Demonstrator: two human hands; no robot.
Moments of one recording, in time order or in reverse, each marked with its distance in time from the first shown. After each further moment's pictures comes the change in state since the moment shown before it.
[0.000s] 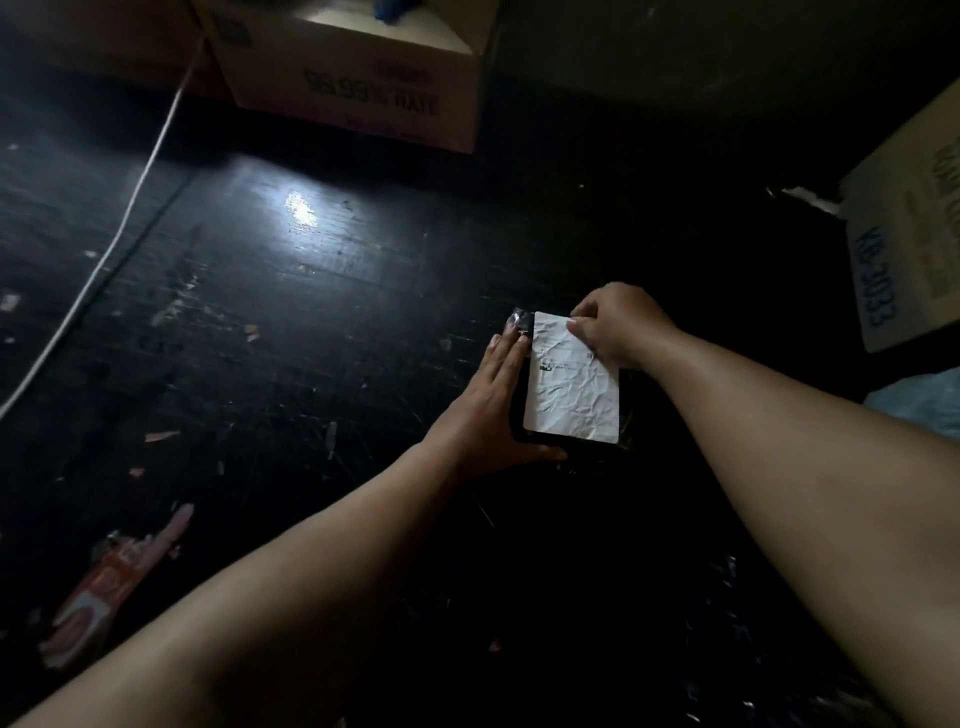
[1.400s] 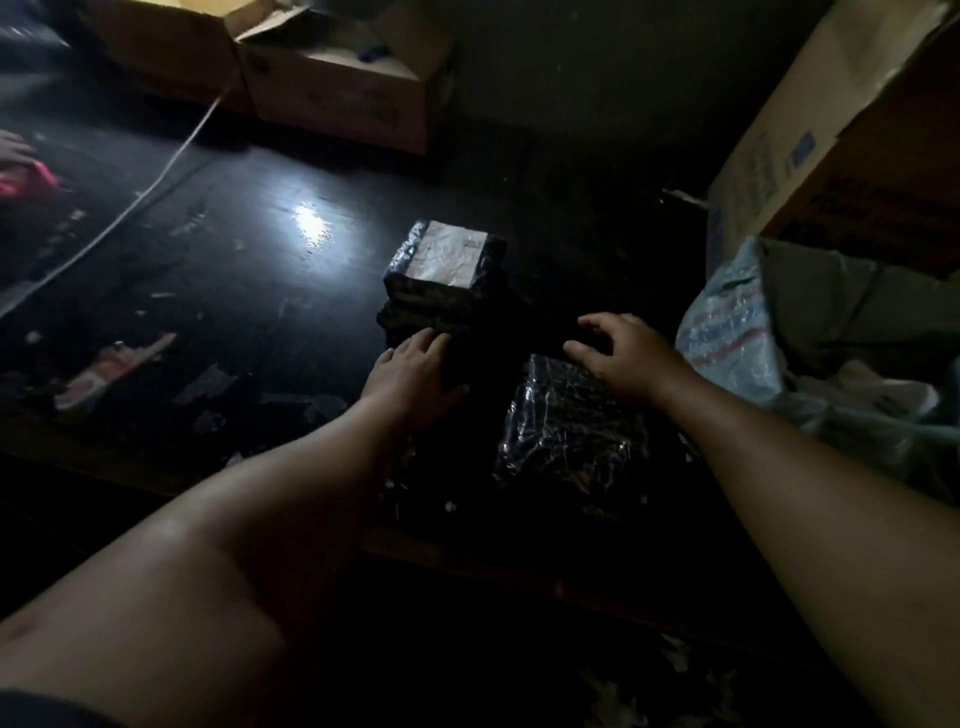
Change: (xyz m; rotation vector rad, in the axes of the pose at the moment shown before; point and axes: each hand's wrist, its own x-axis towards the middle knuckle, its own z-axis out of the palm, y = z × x) left_hand -0.151 0.126 0.127 0.571 0.196 -0.226; right_hand -0.305 0.198 -0.034 0.129 0.075 -0.214
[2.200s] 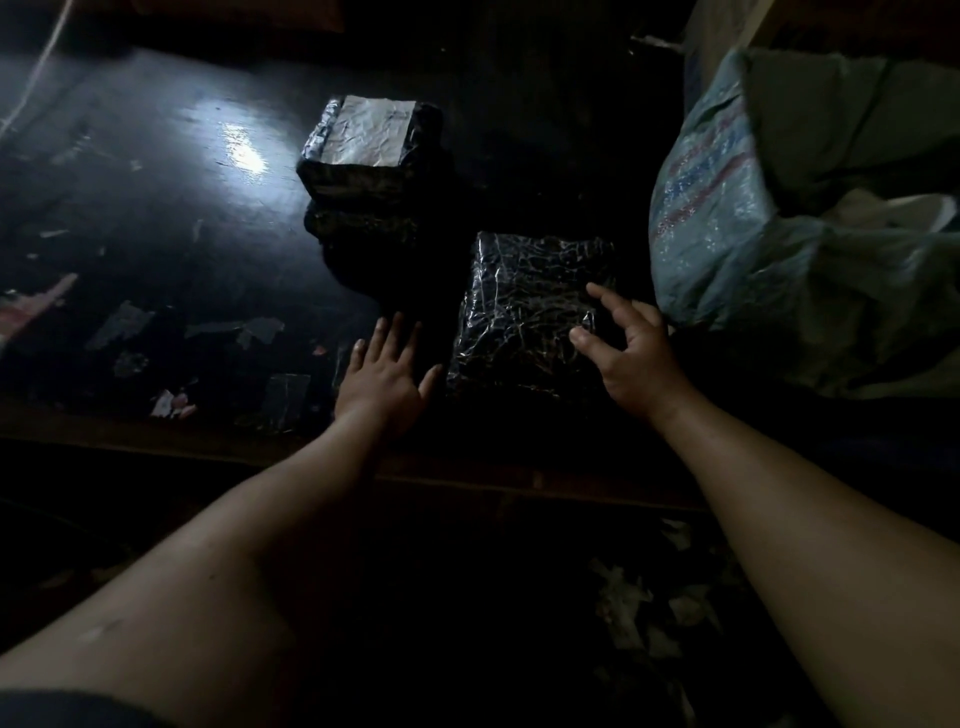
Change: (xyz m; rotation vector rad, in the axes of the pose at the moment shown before) left_hand -0.059 0.011 0.127 0.120 -0.172 -0.010; right_hand -0.091 0.089 0.091 0.520 0.194 0.201
